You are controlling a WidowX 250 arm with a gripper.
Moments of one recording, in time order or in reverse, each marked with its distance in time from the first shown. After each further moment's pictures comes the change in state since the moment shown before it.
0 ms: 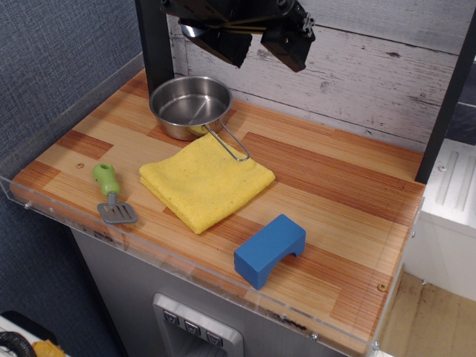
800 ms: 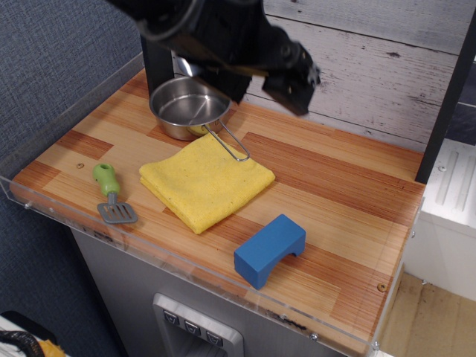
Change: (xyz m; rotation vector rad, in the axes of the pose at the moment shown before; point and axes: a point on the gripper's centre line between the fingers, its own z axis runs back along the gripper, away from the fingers) arm -0.033 -0.026 0.016 -0.006 0.020 -0.059
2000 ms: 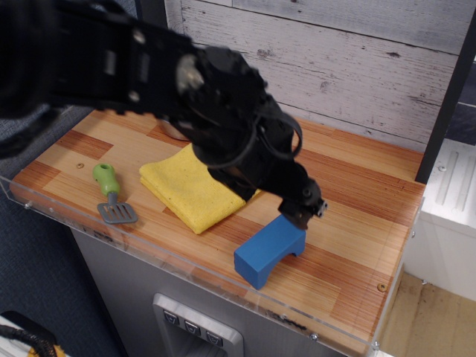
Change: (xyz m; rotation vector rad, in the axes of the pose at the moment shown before) arm -0.063 0.004 -0.070 0.074 0.198 -0.083
